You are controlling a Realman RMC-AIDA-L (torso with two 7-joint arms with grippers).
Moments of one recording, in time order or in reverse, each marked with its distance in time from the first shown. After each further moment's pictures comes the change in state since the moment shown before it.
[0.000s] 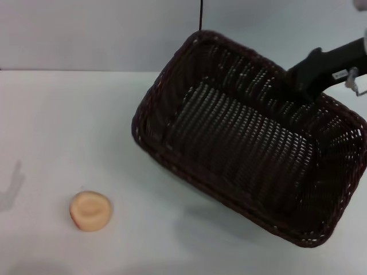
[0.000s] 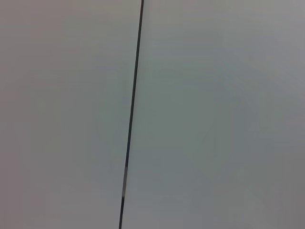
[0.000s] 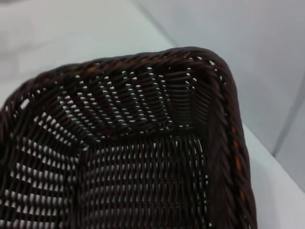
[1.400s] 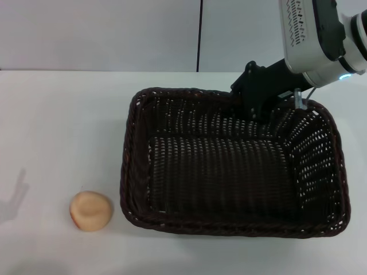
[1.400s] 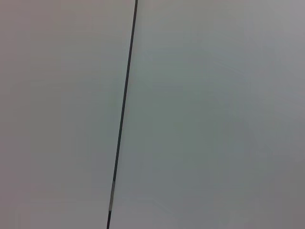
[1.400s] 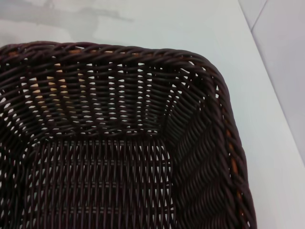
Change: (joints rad) left arm 0.046 -0.002 0.034 -0.018 0.001 0.084 0.000; right arm 0.084 0.032 -0.183 0.190 0.095 0.165 -0.400
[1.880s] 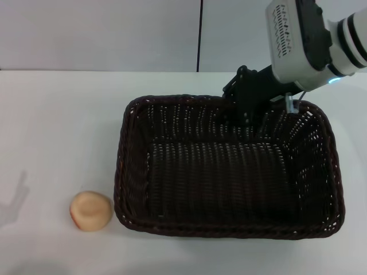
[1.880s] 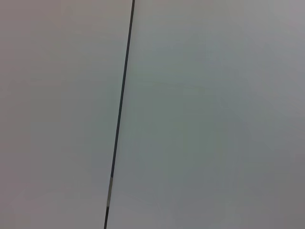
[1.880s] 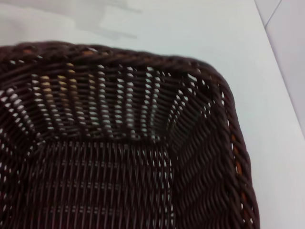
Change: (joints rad) left arm 0.008 0.001 0.015 0.000 0.000 0.002 -0.001; right arm 0.012 0.002 -0.069 0.026 0.011 0.048 -0.014
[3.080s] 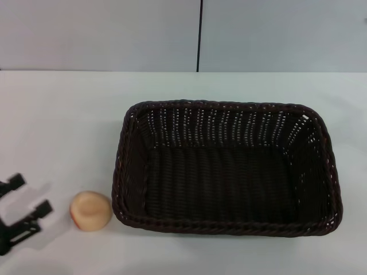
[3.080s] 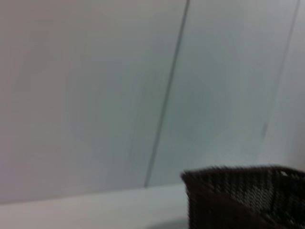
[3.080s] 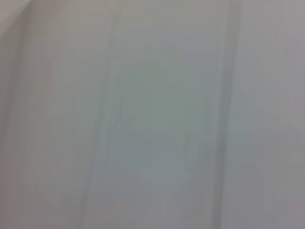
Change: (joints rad) left arm -0.119 0.008 0.594 0.569 0.000 0.098 -0.562; right arm -0.869 0.006 0.058 -0.250 1.351 -0.144 -0.379
